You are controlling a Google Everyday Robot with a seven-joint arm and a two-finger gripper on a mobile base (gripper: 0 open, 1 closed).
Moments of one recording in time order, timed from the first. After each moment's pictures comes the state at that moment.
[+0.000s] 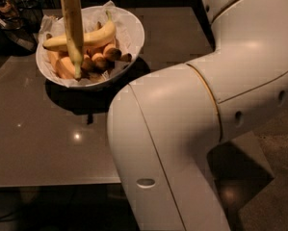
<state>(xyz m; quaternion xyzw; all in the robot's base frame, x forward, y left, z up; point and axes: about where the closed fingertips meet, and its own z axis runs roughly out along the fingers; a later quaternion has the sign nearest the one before) 0.629 0.127 1.104 -0.68 0.64 0.19 0.32</state>
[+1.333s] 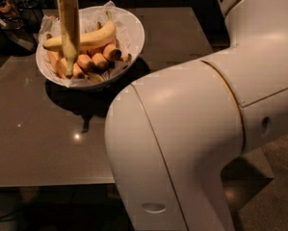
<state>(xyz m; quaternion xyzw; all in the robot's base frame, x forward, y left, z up) 0.611 0.123 1.124 -0.63 0.68 0.20 0.31</state>
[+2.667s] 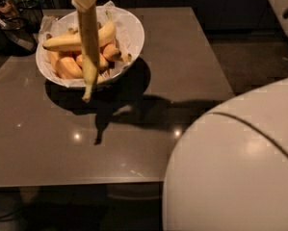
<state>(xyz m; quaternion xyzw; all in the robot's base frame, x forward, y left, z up) 0.587 0.088 1.082 -0.57 0.74 0.22 0.29</state>
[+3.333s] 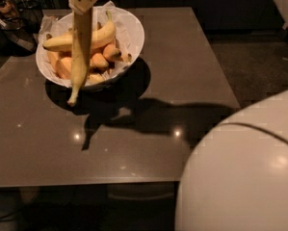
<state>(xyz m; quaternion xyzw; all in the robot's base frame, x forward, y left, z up) 0.575 0.090 1.080 -0.57 0.74 0.23 0.28</state>
